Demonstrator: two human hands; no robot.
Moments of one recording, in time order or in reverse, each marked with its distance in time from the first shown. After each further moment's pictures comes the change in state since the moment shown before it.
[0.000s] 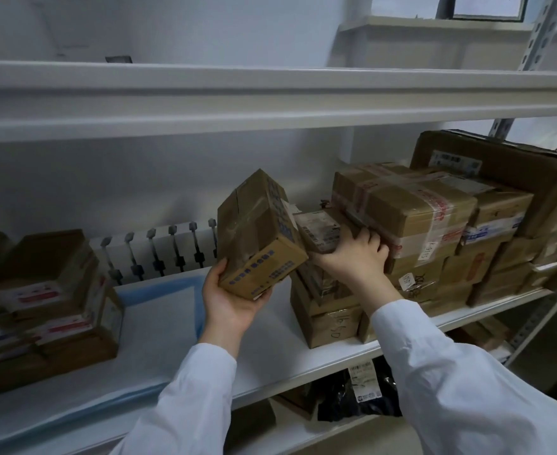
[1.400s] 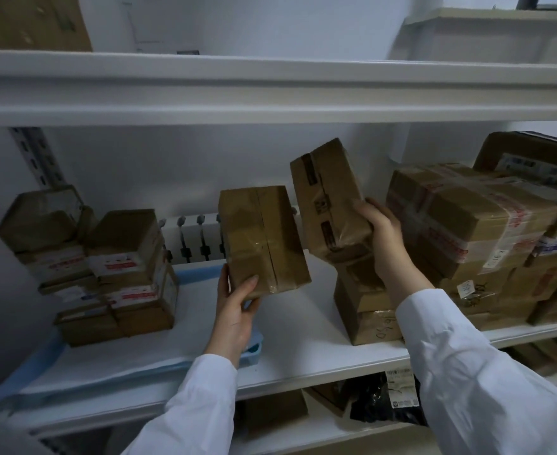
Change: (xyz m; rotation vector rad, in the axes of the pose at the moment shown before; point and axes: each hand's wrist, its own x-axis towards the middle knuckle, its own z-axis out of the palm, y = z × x) left_hand -0.018 0.045 -0.085 0.257 0.023 0.314; right_hand -0.010 -0.061 0.000 1.292 -0.110 -0.019
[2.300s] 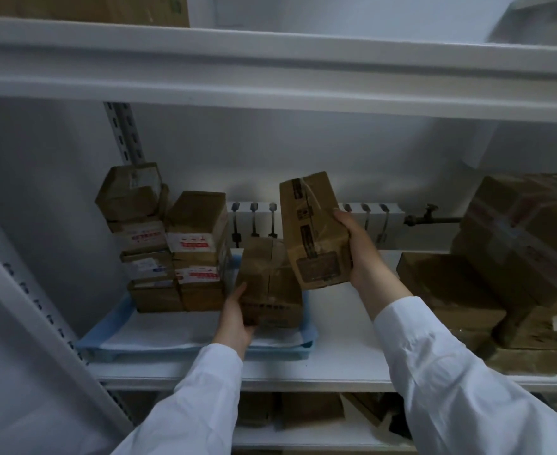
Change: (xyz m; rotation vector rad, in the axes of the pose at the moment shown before) left_hand 0.011 0.046 -0.083 -0.040 0.399 -0.240; right_hand -0.009 0.036 0.132 0.246 -0.349 0.282
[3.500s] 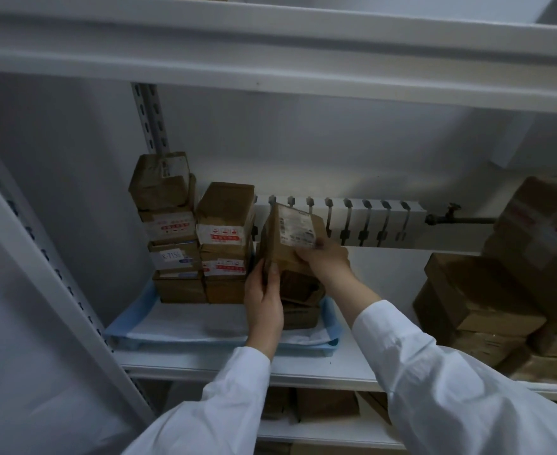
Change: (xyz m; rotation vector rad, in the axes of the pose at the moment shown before) left_hand -0.030 0.006 -0.002 0.588 -0.022 0.708; right_hand 0.012 0.058 0.075 -0.904 0.134 0.024
